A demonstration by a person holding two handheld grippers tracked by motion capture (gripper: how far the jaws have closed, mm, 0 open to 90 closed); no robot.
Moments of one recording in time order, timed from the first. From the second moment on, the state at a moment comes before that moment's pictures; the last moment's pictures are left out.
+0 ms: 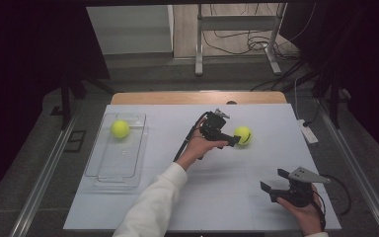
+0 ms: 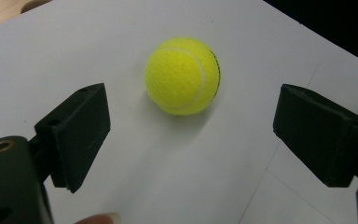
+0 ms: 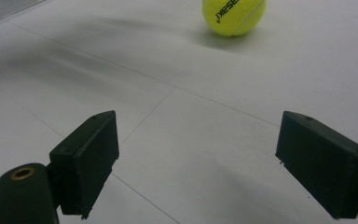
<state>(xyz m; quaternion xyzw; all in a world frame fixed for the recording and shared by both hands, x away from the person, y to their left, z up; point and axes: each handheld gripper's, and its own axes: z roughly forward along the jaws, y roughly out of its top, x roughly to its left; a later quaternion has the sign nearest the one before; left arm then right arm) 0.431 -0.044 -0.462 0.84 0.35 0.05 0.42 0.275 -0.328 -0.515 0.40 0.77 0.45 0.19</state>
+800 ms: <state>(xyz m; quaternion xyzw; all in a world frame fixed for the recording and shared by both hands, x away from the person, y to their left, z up) 0.445 -0.058 -0.468 0.84 0.35 0.05 0.41 0.273 -0.329 -0.515 0.40 0.77 0.45 0.19</state>
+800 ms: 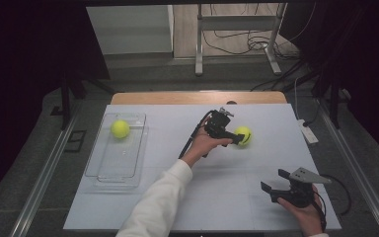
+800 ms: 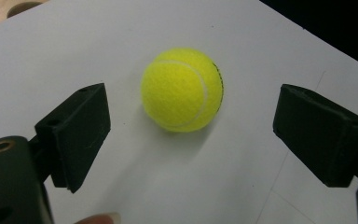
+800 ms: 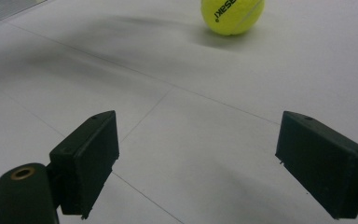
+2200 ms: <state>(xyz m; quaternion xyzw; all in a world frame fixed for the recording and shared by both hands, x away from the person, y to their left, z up) 0.462 -0.082 -0.481 0.85 0.35 0.04 0.39 0.271 -0.334 -0.516 0.41 0.77 0.46 0.19</state>
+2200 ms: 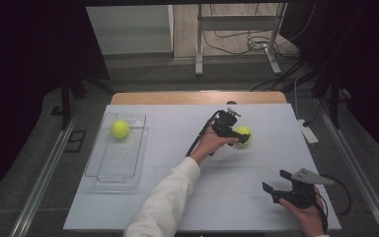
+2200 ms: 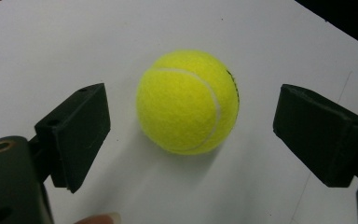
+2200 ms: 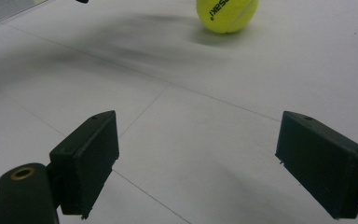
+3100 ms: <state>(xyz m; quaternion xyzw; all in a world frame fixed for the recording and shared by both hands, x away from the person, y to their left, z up) 0.469 -0.093 -0.487 0.85 0.35 0.04 0.38 0.271 -0.334 -0.516 0.41 0.77 0.45 0.19</state>
